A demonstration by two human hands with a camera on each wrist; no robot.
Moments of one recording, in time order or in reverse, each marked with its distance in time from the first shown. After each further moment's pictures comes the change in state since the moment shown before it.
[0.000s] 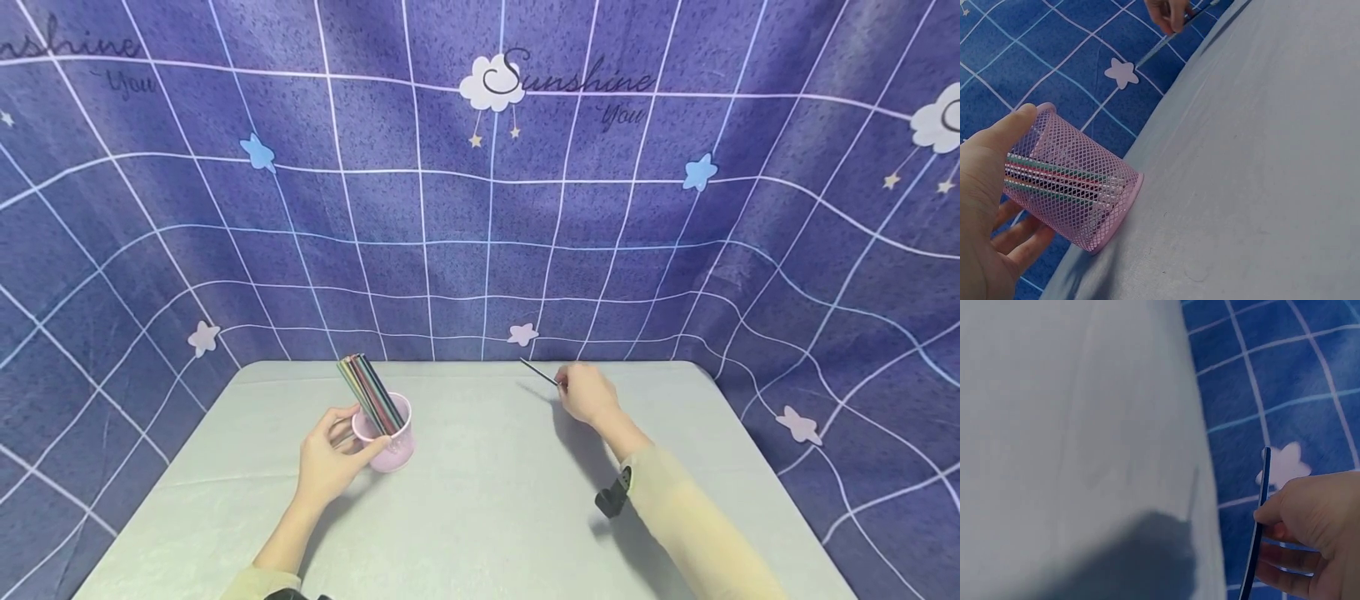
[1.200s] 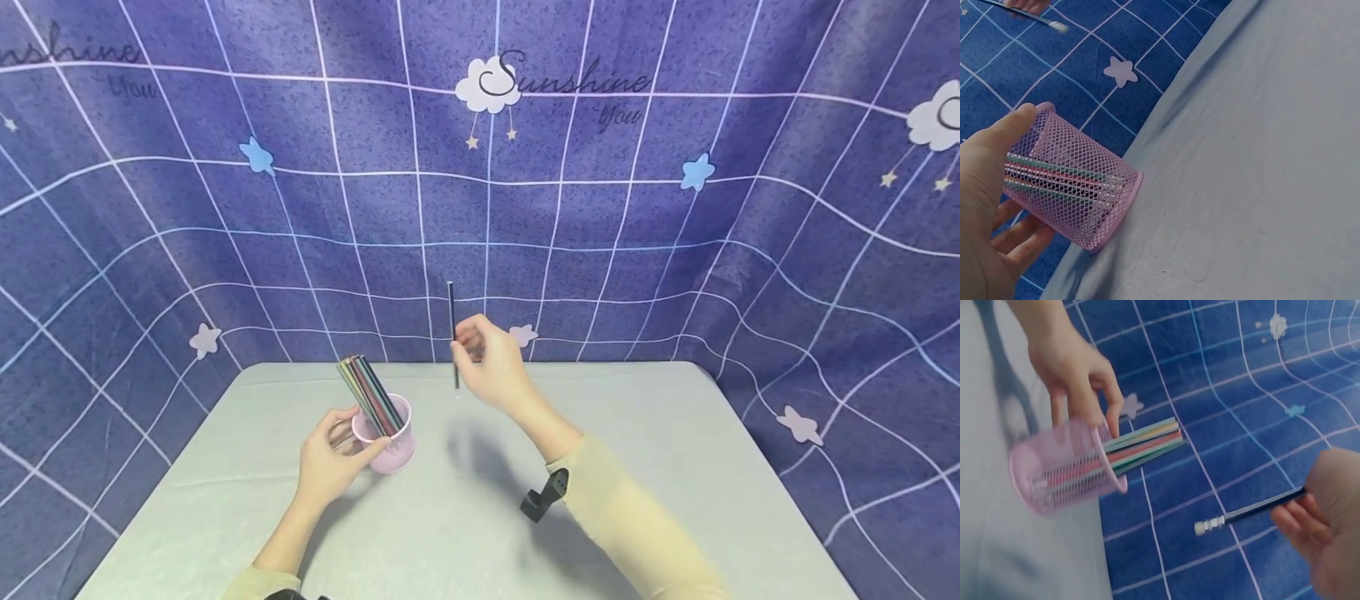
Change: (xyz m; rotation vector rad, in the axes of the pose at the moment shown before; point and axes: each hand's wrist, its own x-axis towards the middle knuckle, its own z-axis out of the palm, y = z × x) left_hand 0.001 -0.001 -0.001 0.004 -0.014 -0.008; right_hand 0.034 -0.168 -0.040 0.680 0.304 -0.215
